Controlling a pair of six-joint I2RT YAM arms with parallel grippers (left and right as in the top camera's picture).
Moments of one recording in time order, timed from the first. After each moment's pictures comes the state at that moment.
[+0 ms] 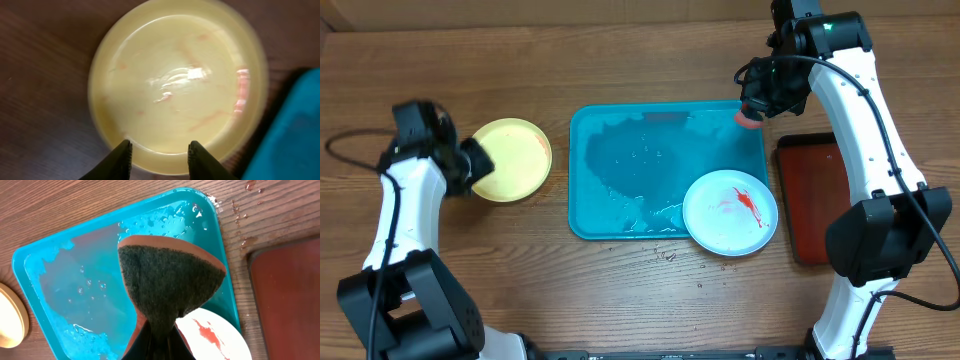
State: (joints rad) left arm 0.31 1.67 1.22 -0.73 0.14 -0.28; right arm 0.17 2.05 2.07 -1.35 -0.16 0.46
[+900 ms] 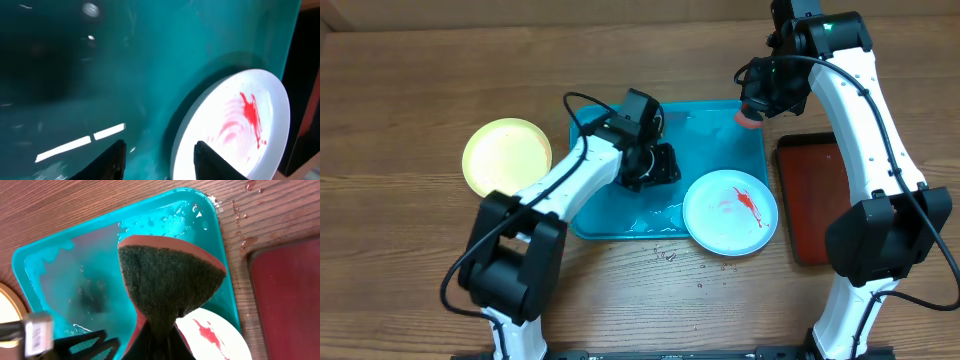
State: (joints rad) left arm -0.48 1.96 1.36 -0.62 0.41 -0.57; right arm 0.17 2.05 2.07 -1.35 -0.16 0.46
